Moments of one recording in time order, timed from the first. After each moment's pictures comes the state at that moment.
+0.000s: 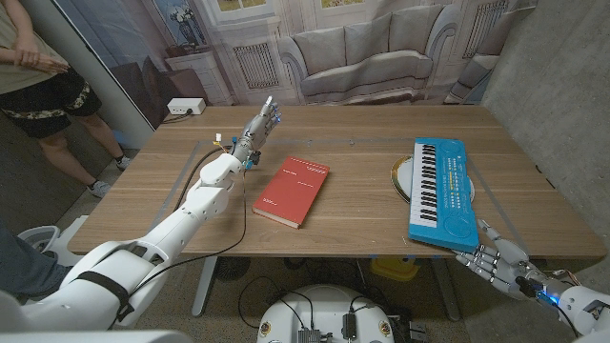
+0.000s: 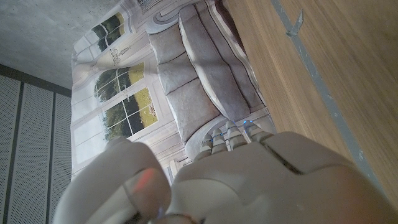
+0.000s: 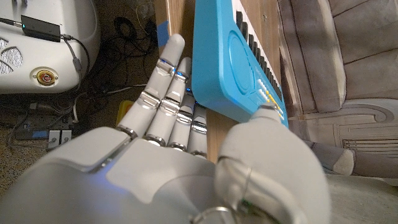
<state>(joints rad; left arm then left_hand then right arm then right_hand) 0.60 0.40 0.46 -1.01 -0.59 -0.40 -0.25 0.49 0.07 -0.17 0.10 0.28 -0.07 0.02 0.19 0.18 -0.05 -0.04 0.20 0.18 -0.08 -0.01 0.18 0.18 -0.14 -0.01 0.20 0.18 -2.00 -0.56 0.52 -2.21 1.26 -0.49 -0.14 0.70 0.02 -0.04 0.08 0.18 0.63 0.06 0.19 0.25 0.79 0.07 0.20 0.20 0.96 0.01 0.19 0.21 0.91 -0.12 0.80 0.17</state>
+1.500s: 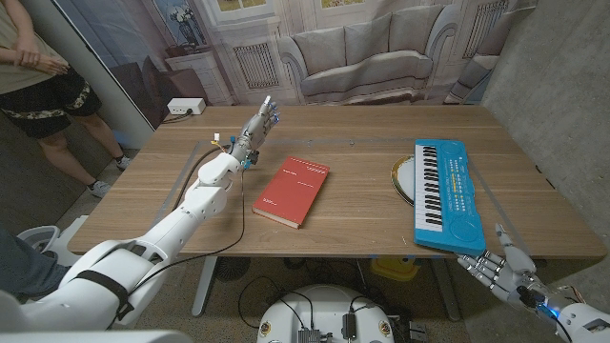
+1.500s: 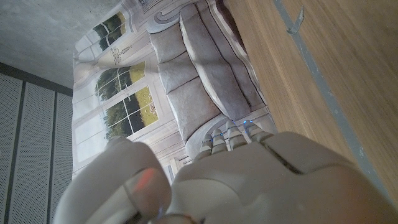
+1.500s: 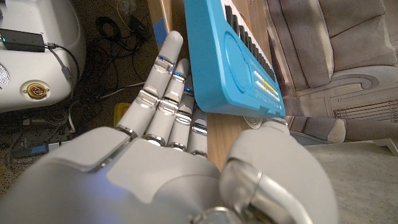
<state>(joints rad) 0.60 0.40 0.45 -0.99 -0.60 -0.41 -0.27 0.49 0.08 -0.17 0.10 0.28 -0.07 0.02 0.19 0.18 -0.05 -0.04 0.20 0.18 -0.08 -0.01 0.18 0.18 -0.14 -0.01 0.20 0.18 -2.06 -0.49 0.48 -2.21 1.28 -0.36 -0.17 0.57 -0.01 -0.09 0.14 0.19 0.56 0.06 0.19 0.23 0.75 0.09 0.21 0.20 0.94 0.04 0.20 0.20 0.95 -0.11 0.75 0.17</state>
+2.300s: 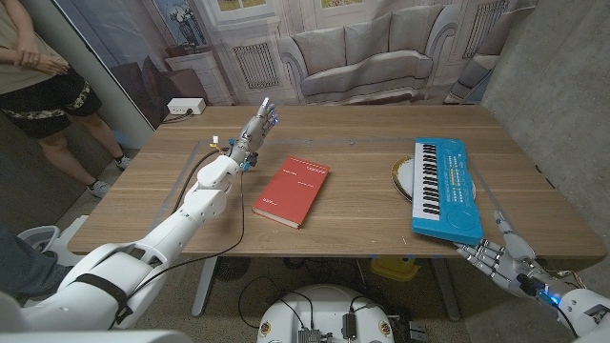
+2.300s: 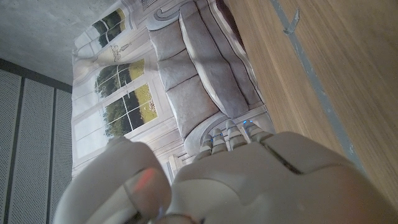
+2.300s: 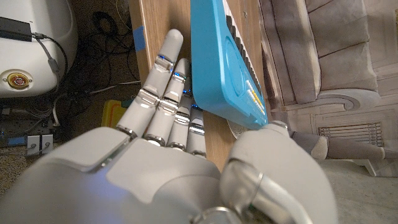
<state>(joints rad) 0.62 0.40 0.44 -1.01 -0.61 -0.41 -0.26 0.49 0.08 -0.18 0.10 0.28 -0.07 0.02 0.19 0.18 -0.05 -0.04 0.20 0.18 -0.08 -0.01 0.18 0.18 -0.14 -0.01 0.20 0.18 -2.05 -0.54 0.52 -2.27 1.28 -0.39 -0.18 0.55 0.00 -0.11 0.14 0.20 0.56 0.09 0.19 0.23 0.74 0.10 0.21 0.20 0.95 0.04 0.20 0.20 0.97 -0.11 0.74 0.17</state>
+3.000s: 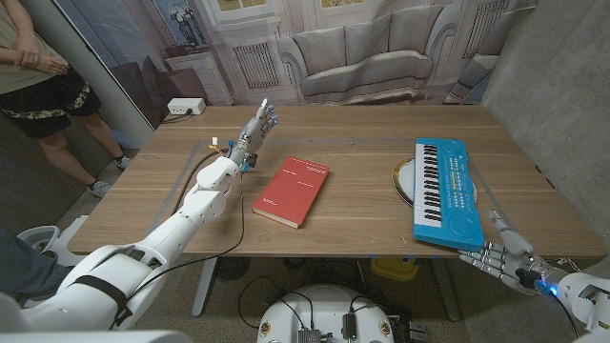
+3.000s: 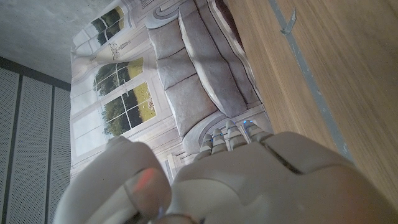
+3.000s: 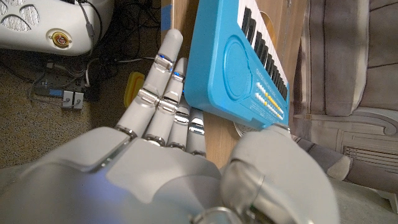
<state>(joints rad) 0.62 0.40 0.44 -1.00 -0.62 -0.42 -0.26 0.49 0.08 -0.18 0.10 0.28 -0.07 0.02 0.19 0.18 -0.05 -0.04 0.20 0.18 -0.08 -0.01 0.18 0.18 -0.14 -0.01 0.20 0.18 -2.03 -0.60 0.56 -2.36 1.27 -0.60 -0.42 0.53 -0.01 -0.12 0.14 0.20 0.57 0.10 0.20 0.22 0.74 0.11 0.21 0.20 0.95 0.05 0.20 0.20 0.98 -0.10 0.73 0.17</state>
